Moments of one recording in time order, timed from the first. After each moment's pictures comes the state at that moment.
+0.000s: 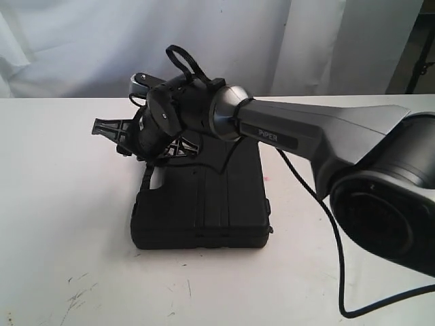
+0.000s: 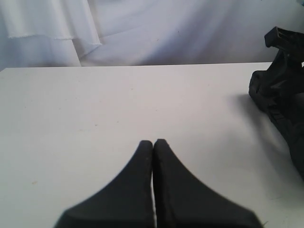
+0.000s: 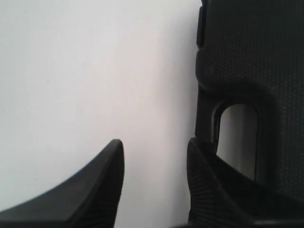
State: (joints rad) left arm 0.02 0.00 0.00 0.04 0.32 0.01; right arm 0.75 2.40 -2.03 -0.03 0.59 0.79
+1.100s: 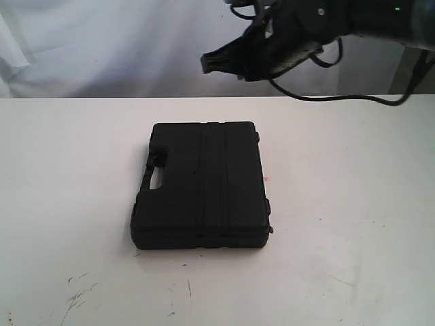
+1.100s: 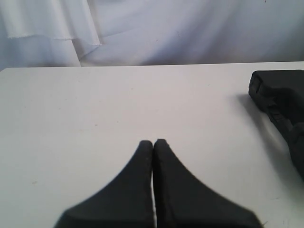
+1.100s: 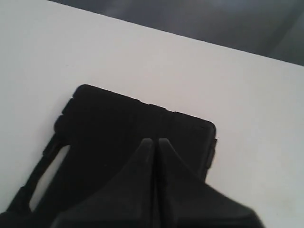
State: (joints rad) left arm 0.02 0.00 0.00 0.04 0.32 0.01; right arm 0.50 1.85 -1.56 -0.17 0.55 0.29
